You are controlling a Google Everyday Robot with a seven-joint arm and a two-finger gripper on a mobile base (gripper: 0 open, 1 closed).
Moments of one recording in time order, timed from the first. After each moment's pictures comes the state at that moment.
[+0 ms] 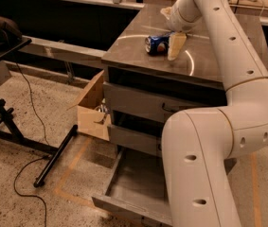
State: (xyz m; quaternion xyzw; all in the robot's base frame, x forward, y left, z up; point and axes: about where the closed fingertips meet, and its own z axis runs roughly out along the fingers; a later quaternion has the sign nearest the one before) arm 0.854 -0.141 0.886 -0.73 0.60 -0.13 0.32
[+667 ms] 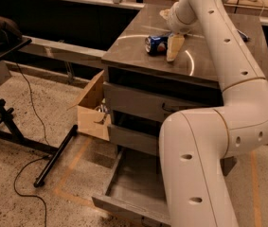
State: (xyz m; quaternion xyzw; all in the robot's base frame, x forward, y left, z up) arm 0.864 -0.138 0.876 -0.72 0.60 -0.13 0.31
